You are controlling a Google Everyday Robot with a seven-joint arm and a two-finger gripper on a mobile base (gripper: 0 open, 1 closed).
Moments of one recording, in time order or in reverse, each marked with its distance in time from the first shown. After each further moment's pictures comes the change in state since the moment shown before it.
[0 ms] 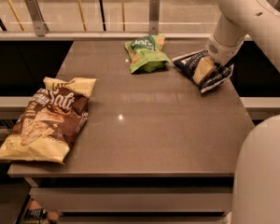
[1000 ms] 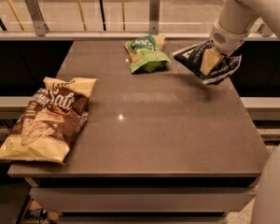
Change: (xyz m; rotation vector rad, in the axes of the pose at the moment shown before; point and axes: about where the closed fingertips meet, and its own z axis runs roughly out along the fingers) arm 0.011 0.024 -0.059 0.001 -0.010 -0.078
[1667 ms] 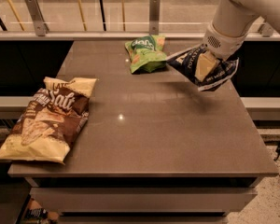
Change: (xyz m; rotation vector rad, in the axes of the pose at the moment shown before) arm 0.010 0.049 -0.022 0.007 0.008 -0.030
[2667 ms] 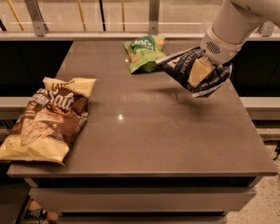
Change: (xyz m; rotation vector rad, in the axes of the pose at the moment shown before) arm 0.002 0.034 -0.003 -0.082 -0.075 -0.070
